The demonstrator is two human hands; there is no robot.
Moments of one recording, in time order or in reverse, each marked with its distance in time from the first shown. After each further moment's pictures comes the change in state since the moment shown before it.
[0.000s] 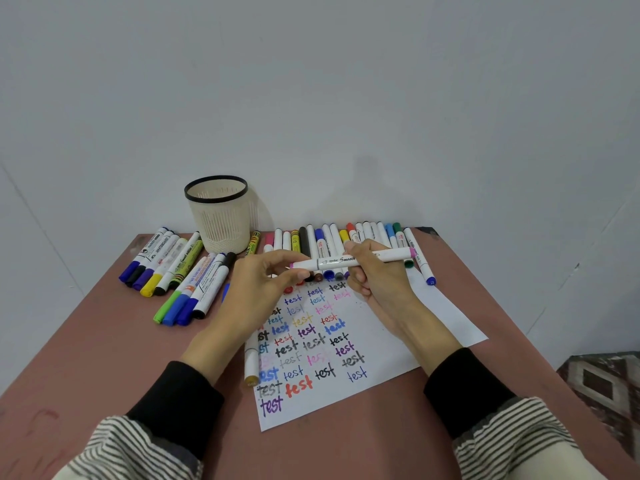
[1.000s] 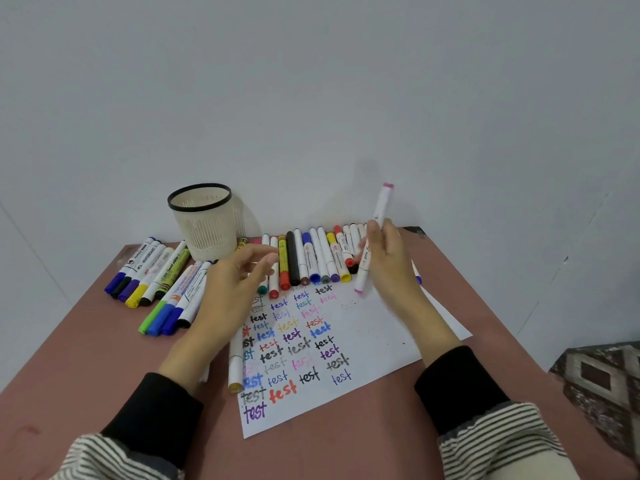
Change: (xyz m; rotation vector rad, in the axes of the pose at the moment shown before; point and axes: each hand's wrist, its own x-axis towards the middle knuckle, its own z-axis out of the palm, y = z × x) left_hand 0.002 -0.001 -0.004 0.081 0.103 0.025; right_hand 0.008 -0.017 -0.025 -0.515 0.155 -0.301
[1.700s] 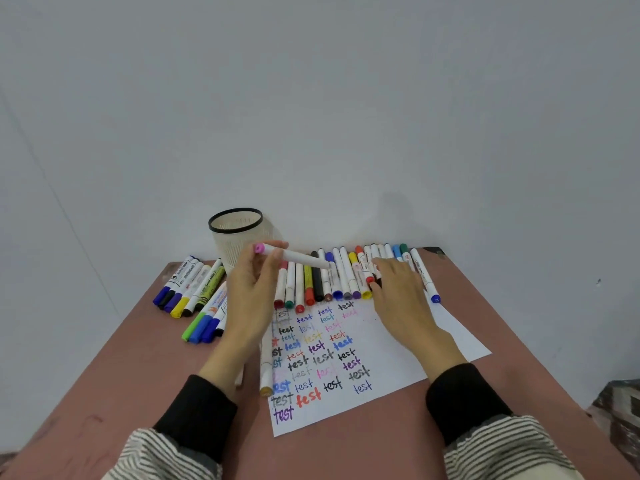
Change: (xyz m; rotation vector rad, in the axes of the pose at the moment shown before) left_hand -0.006 0.029 -0.007 -0.277 0.255 0.051; right_hand -0.004 0.029 0.004 -0.892 -0.097 -0.215
